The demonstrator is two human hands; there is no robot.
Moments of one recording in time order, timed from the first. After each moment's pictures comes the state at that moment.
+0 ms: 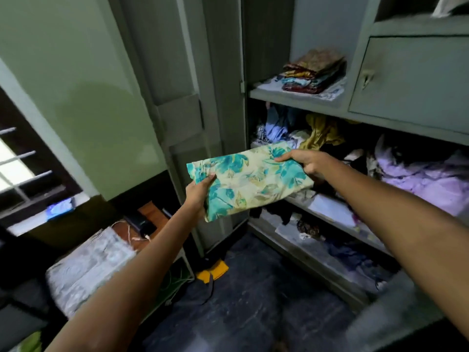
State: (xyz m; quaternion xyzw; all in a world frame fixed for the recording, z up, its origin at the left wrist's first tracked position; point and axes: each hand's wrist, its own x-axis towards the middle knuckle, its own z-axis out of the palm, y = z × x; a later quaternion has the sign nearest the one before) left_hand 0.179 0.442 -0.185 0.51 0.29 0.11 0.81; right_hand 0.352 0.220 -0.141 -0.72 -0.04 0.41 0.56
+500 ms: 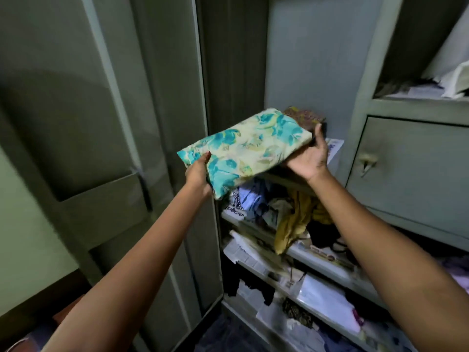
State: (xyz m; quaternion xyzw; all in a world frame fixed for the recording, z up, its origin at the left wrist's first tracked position) left_hand 0.551 0.458 -0.073 0.41 0.15 0.11 0.89; right_hand 0.624 0.225 -0.043 -0.27 -0.22 0.22 0.91
